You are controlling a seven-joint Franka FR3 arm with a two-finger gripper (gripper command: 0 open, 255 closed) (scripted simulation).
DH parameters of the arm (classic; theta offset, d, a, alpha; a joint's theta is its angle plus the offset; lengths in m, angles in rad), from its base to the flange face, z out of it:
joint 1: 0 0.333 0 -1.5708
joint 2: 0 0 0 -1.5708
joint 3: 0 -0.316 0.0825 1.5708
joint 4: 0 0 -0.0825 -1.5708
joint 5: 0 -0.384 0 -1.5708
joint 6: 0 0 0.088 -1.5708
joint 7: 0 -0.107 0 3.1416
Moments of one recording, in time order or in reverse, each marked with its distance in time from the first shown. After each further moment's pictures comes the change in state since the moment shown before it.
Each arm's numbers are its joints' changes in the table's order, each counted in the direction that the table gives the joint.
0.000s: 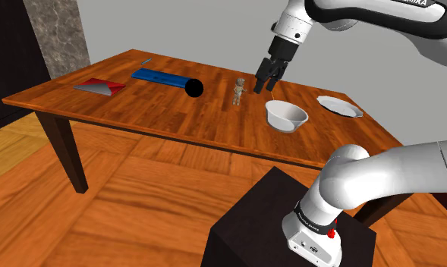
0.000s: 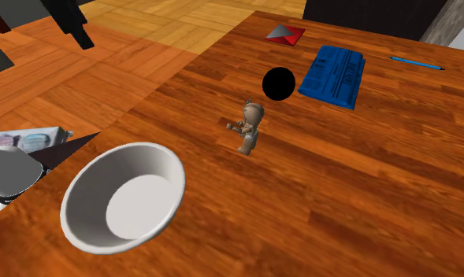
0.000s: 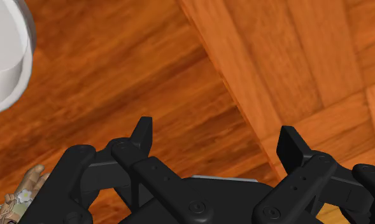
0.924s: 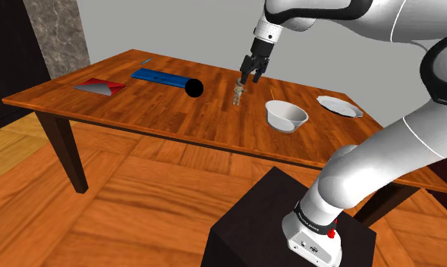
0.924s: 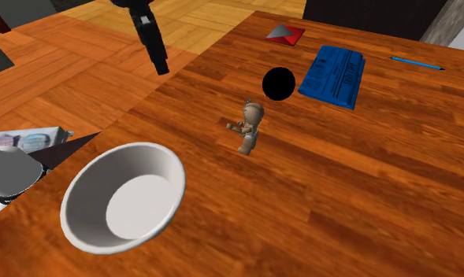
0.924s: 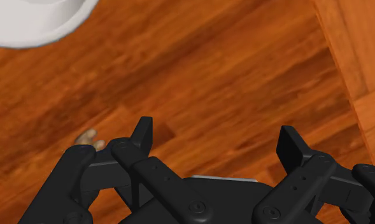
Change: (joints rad) arm -0.036 0.412 0.142 -0.244 0.051 0.118 0.145
